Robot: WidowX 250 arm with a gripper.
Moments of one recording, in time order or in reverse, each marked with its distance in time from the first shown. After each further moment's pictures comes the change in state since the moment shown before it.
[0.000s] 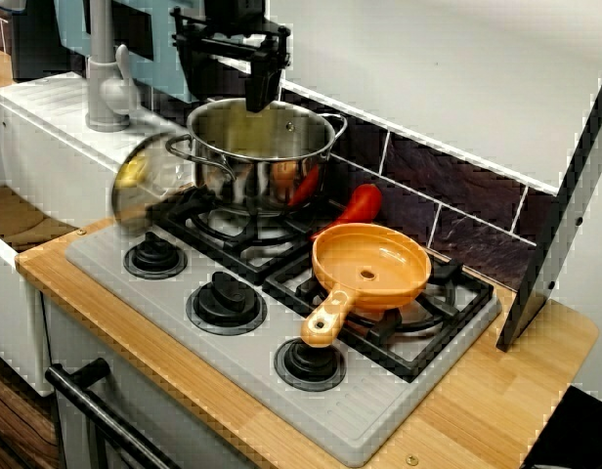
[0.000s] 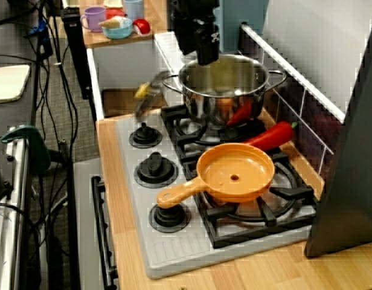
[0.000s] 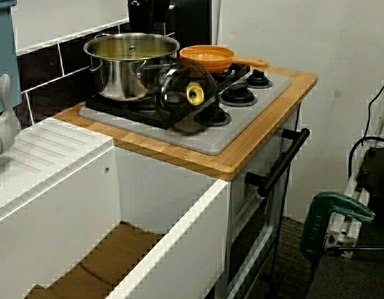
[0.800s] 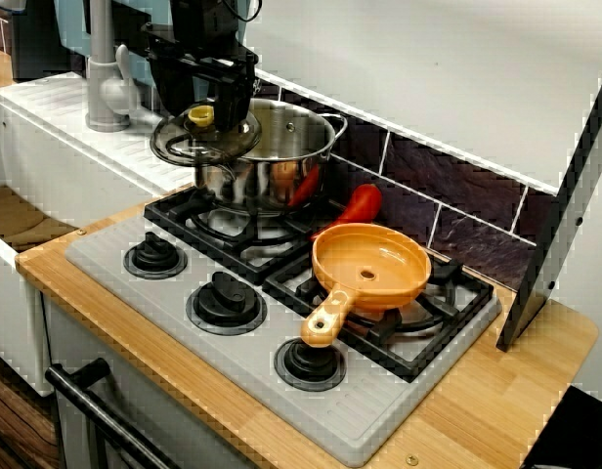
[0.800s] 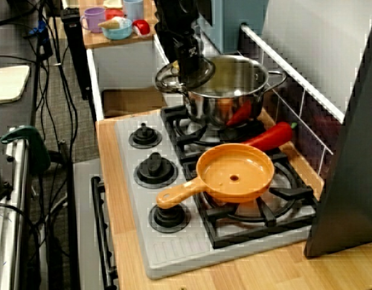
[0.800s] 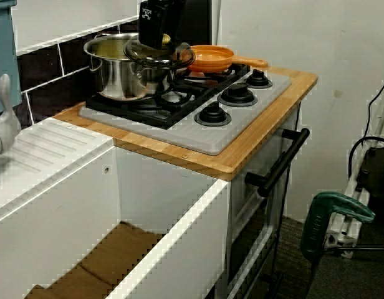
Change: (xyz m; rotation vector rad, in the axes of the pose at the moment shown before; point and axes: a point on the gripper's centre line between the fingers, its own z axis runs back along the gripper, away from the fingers) arm -0.022 0.015 -0.011 0.045 -0.096 -0.068
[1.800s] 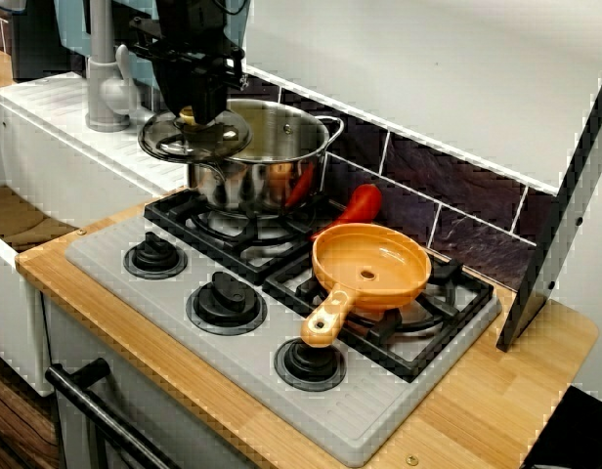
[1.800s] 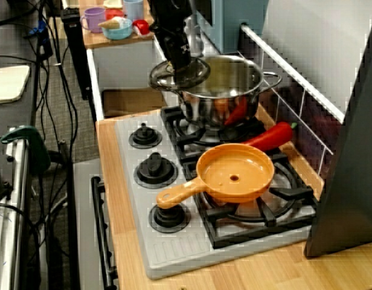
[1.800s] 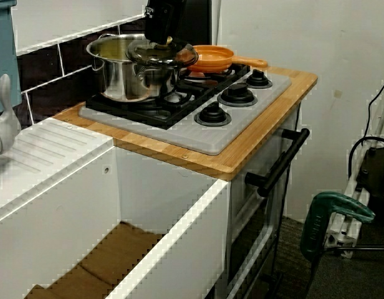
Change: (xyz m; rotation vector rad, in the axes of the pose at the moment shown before) arm -0.005 0.002 0.004 -0.015 -0.033 -0.034
